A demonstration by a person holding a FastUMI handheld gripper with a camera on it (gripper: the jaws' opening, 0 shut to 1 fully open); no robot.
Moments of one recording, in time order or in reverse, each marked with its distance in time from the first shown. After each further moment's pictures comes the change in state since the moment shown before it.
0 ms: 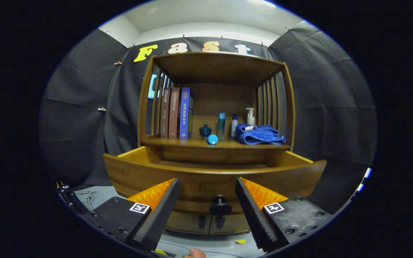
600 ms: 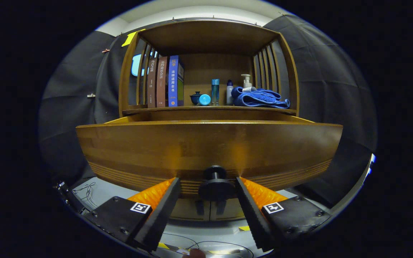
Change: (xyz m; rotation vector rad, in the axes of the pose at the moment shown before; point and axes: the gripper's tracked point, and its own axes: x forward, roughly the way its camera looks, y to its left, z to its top) arm 0.040 -0.005 -0.070 0.063 0.187 -0.015
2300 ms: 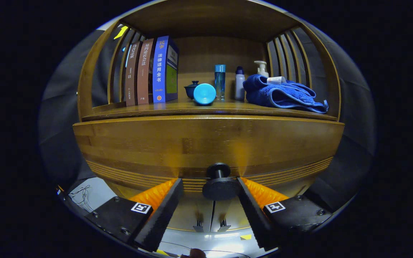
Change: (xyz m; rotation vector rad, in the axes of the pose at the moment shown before) arm 0.149 0.004 0.038 -0.045 0.077 -0.008
